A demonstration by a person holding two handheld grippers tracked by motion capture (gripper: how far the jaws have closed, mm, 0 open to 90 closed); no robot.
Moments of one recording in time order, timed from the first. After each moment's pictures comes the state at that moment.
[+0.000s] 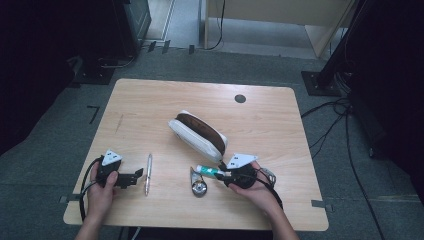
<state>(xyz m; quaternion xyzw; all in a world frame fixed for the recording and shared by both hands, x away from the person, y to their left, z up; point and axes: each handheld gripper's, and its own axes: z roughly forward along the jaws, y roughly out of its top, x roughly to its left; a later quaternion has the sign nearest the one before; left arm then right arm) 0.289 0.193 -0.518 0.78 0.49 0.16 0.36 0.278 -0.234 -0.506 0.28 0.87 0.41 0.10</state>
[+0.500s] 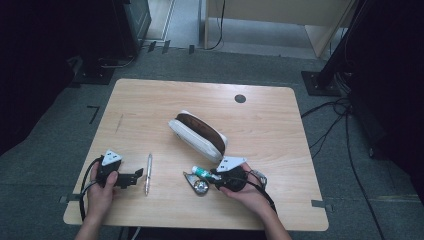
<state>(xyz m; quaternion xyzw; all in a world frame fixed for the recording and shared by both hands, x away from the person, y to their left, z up) 0.289 0.193 -0.518 0.78 0.49 0.16 0.36 0.273 -0.206 -0.509 0.27 0.87 0.40 0.09</state>
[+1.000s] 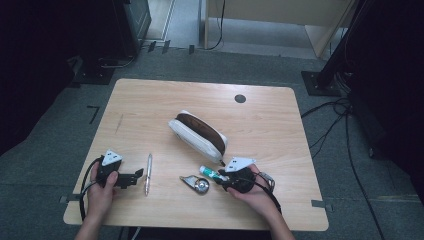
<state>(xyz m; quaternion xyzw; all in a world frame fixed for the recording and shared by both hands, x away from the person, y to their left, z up) 0.289 0.193 -0.518 0.78 0.49 0.16 0.36 0.267 -0.229 -0.509 0.30 0.87 0.39 0.09</state>
